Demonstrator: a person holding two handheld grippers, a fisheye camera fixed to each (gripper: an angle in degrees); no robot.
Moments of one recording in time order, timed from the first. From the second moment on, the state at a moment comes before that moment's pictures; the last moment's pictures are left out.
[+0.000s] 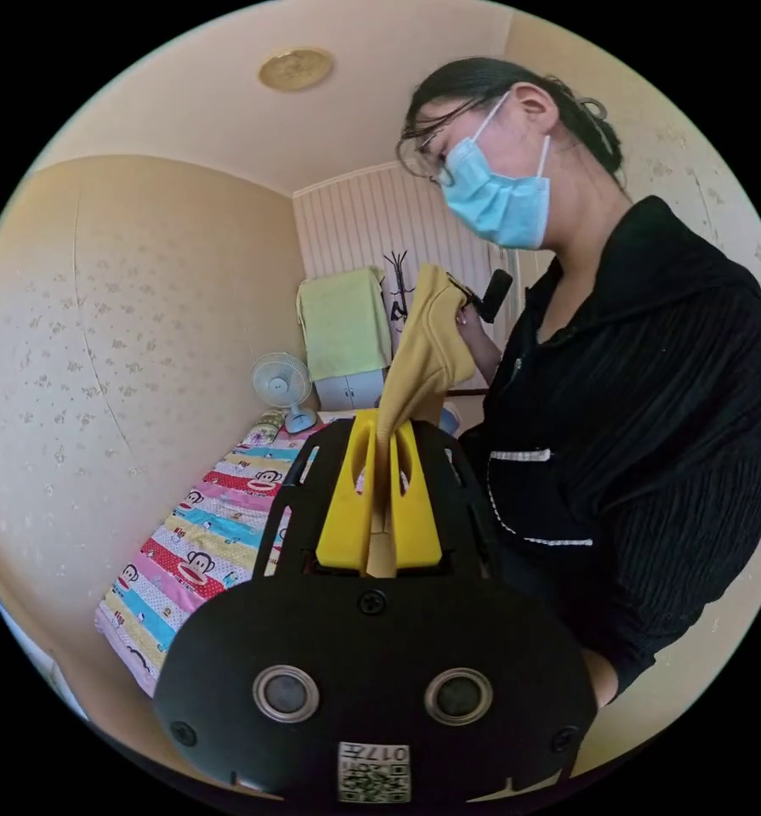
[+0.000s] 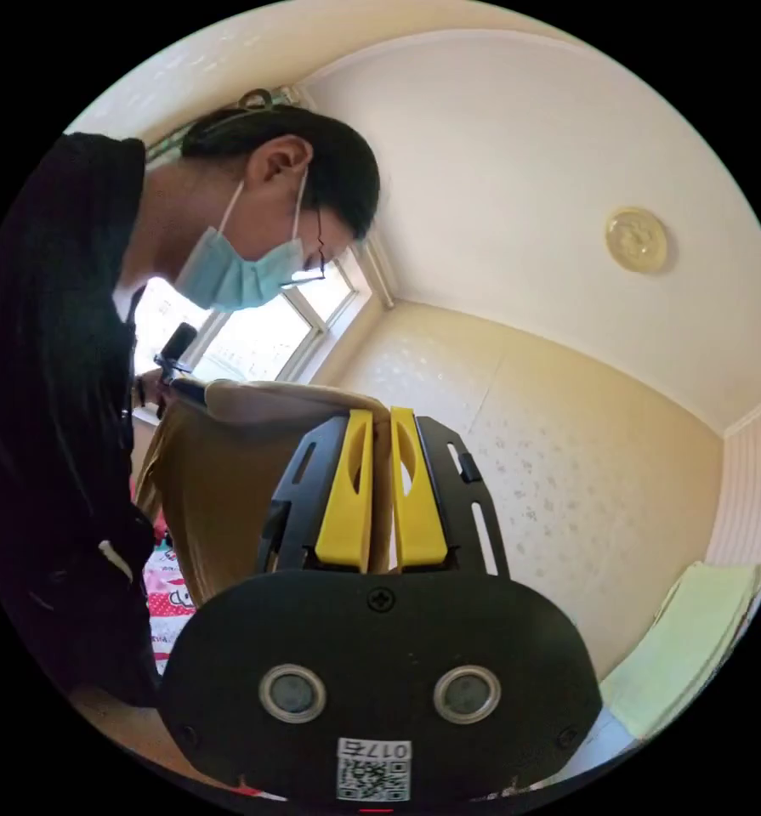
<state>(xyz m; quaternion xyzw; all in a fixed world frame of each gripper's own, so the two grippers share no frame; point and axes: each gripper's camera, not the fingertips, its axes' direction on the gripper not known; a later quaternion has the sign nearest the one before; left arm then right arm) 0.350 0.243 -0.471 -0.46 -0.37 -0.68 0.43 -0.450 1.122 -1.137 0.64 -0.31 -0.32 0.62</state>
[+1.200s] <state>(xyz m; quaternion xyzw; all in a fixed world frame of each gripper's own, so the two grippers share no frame) 0.967 0.619 -0.379 -0.26 -0.48 -0.82 -0.19 -0.559 0.841 -0.379 -0.12 -0.36 -0.28 0.88</state>
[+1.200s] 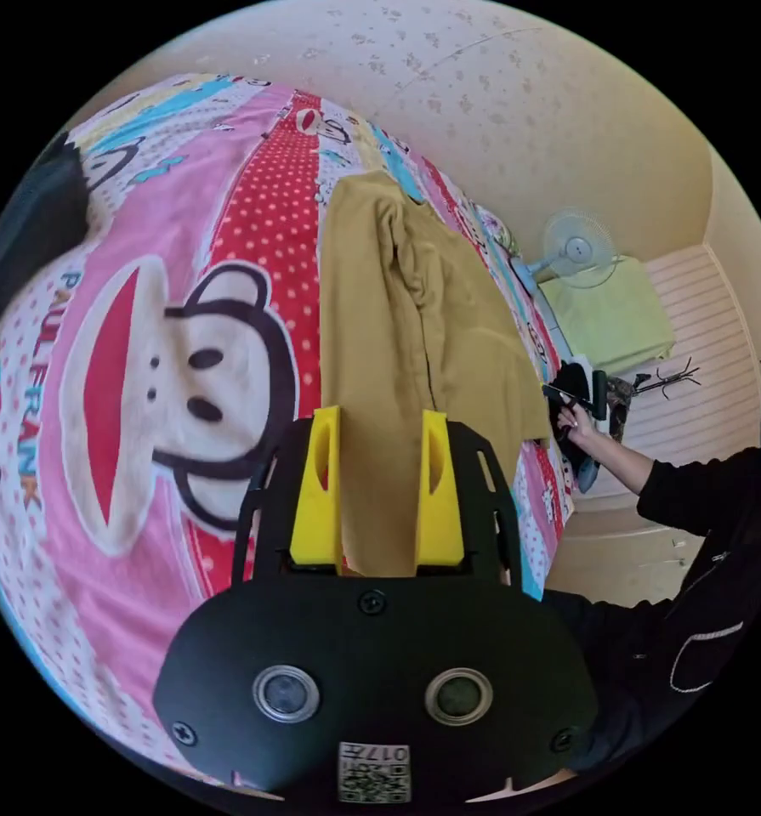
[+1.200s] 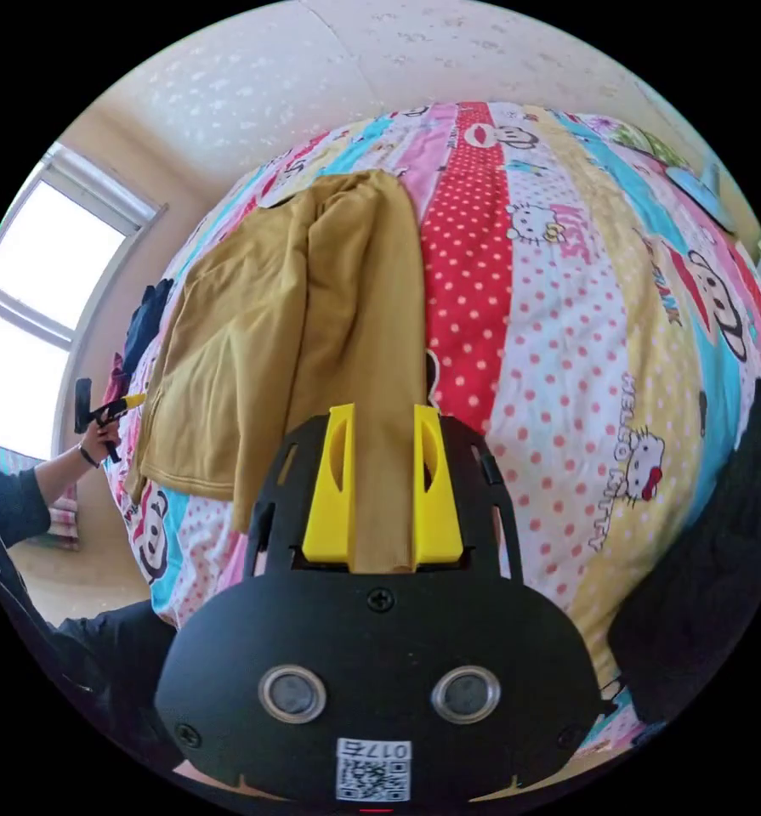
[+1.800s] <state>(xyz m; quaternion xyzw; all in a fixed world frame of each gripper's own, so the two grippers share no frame) 0.782 0.628 -0.305 -0.55 -0.36 -0.69 -0.30 -0.398 0.755 -0.447 -0.07 -0.13 -0.37 0.92</state>
